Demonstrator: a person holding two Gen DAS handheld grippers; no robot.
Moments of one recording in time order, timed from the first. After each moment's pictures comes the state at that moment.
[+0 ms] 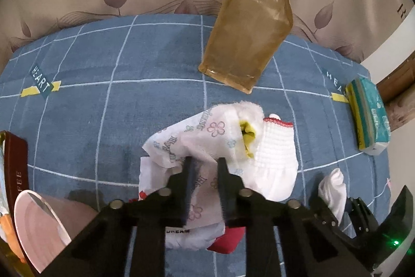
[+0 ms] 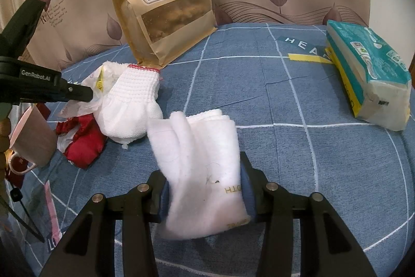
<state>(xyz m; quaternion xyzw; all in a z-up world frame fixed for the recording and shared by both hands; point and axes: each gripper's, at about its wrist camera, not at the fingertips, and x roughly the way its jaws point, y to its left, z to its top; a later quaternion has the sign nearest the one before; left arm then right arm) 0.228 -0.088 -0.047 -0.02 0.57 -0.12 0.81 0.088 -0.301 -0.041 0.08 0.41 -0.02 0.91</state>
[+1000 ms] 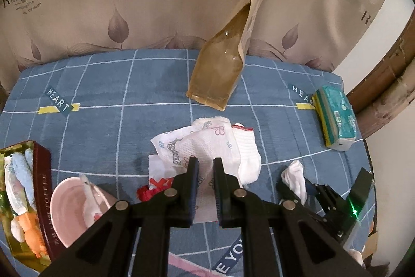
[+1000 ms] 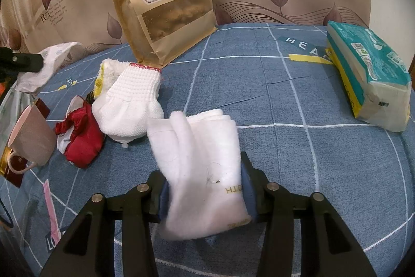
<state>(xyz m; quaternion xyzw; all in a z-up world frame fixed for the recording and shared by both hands) 0.186 -0.077 0.030 -0.02 0.52 -0.16 0.84 0.089 -0.301 -0.041 0.08 0.41 -0.02 0.91</state>
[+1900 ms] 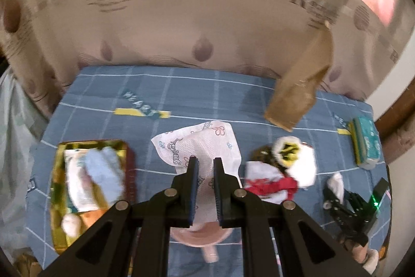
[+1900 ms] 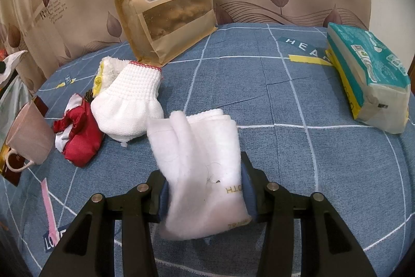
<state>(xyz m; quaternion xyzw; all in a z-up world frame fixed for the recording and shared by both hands) 0.172 0.051 0.077 -0.02 0.49 -0.06 0.87 0.090 -0.299 -0.041 0.07 0.41 -0.02 0.91</state>
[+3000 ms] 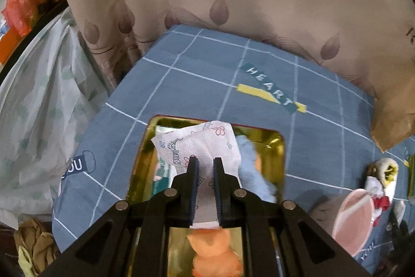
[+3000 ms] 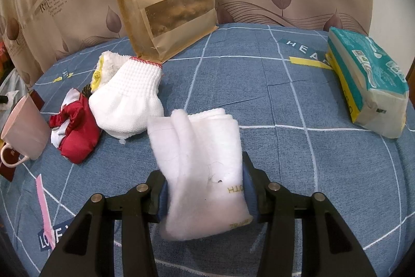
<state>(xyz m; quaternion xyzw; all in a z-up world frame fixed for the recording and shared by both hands) 0.194 0.239 0.010 -0.05 0.52 0.11 0.84 0.094 -0.296 -0.041 0.05 0.42 -0.03 0.91</state>
